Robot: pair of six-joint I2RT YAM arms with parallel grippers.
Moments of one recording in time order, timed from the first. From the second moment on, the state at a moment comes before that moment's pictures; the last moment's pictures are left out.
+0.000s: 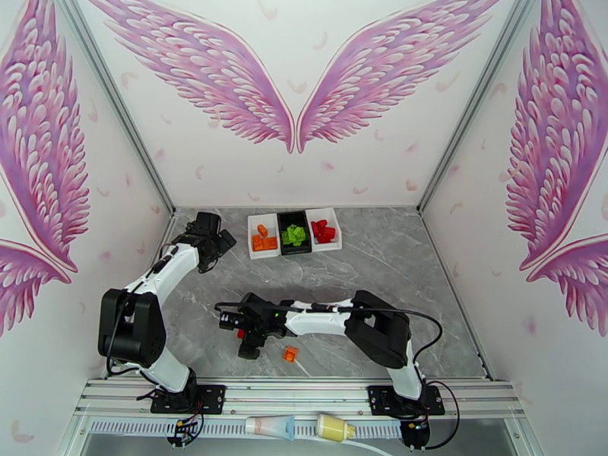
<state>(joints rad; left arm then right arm) -0.14 1.63 1.24 -0.59 -0.14 -0.88 1.15 2.04 1.32 -0.25 -0.17 -0.26</state>
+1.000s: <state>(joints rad) -0.14 1.58 1.15 -0.47 -0.09 -0.85 1.10 2.04 1.32 -0.27 -0.19 -0.18</state>
